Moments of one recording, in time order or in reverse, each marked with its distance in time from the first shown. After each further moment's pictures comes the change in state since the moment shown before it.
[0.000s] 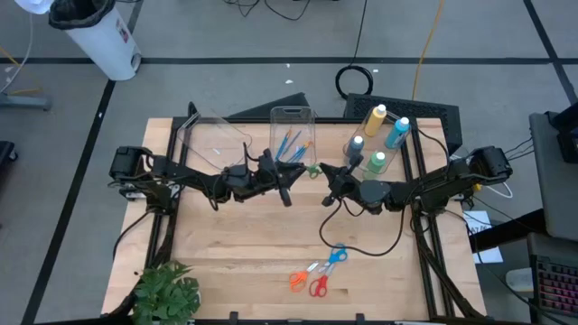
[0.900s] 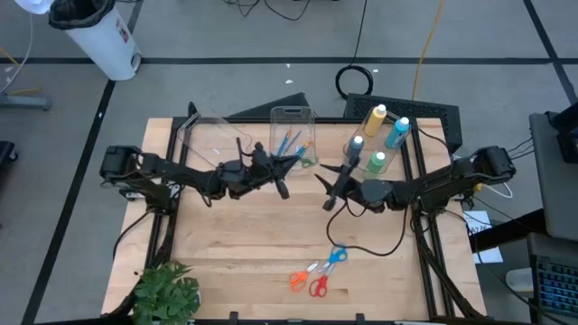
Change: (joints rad) left arm 0.012 -0.086 0.000 -0.099 -0.097 0.064; right arm 0.001 -0.037 0.001 -0.062 -0.130 0.240
